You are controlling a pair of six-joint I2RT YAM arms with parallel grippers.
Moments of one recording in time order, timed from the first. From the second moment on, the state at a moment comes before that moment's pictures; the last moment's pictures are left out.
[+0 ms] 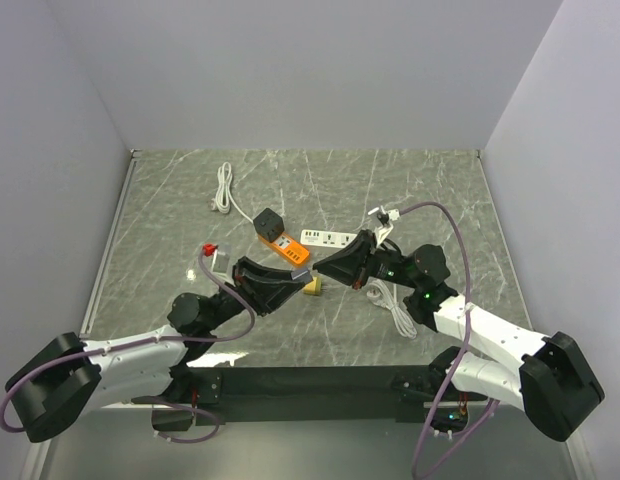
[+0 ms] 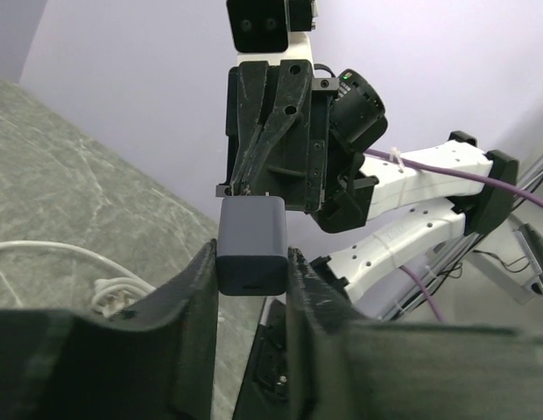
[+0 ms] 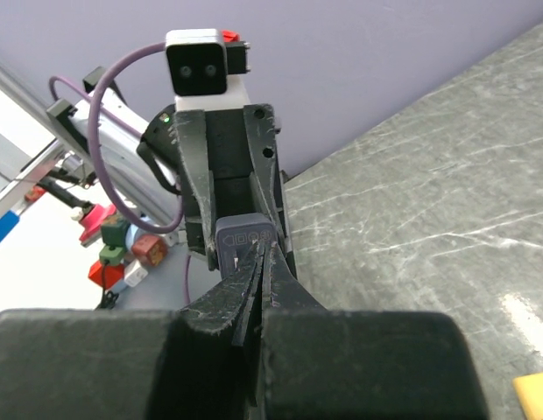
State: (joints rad) left arm -0.84 0.99 0.15 1.30 0.27 -0.78; right arm 0.61 1.05 0.45 0.88 -0.73 0.80
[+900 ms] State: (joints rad) left arm -0.79 0.81 0.27 1.01 0.08 -0.59; right arm 0.61 0.94 0.51 0.46 -0.47 0.53
